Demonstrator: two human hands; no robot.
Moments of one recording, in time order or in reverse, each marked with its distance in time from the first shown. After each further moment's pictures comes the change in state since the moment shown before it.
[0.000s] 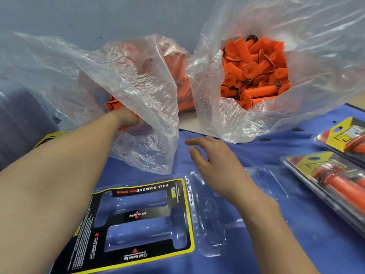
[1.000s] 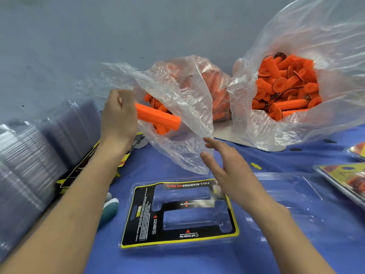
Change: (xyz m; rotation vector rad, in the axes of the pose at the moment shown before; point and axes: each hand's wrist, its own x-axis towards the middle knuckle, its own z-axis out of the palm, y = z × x) left_hand -0.152 -0.042 -0.079 -0.766 0.726 0.152; right_hand -0.017 -0.051 0.029 0.113 0.039 -0.149
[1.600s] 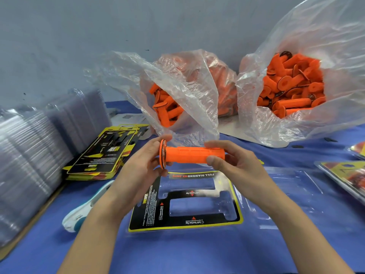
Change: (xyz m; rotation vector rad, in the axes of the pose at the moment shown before) left_hand -0.107 -0.038 -0.025 -0.618 -0.575 -0.392; right_hand -0.018 -0.014 -0.008 0.487 -0.117 0.054
